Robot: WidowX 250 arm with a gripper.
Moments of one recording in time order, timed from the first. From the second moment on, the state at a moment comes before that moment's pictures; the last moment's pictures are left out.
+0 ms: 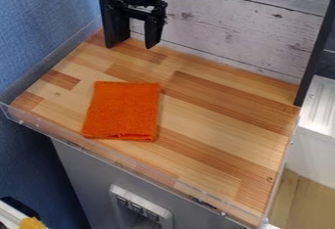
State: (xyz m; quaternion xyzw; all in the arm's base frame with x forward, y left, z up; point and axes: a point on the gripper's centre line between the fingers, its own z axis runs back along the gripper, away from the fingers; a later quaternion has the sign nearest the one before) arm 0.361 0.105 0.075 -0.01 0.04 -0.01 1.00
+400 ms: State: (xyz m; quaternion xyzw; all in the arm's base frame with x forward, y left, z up) arm 0.337 0.098 0.060 -0.02 0.05 -0.08 1.00
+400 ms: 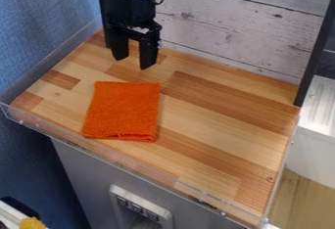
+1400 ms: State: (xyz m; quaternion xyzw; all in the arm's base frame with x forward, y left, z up) arm 0.296 0.076 0.088 0.01 -0.03 -0.29 0.96
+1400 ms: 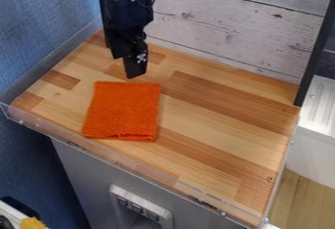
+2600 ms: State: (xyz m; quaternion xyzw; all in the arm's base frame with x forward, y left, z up) arm 0.278 0.047 0.027 -0.02 0.01 -0.33 0.94
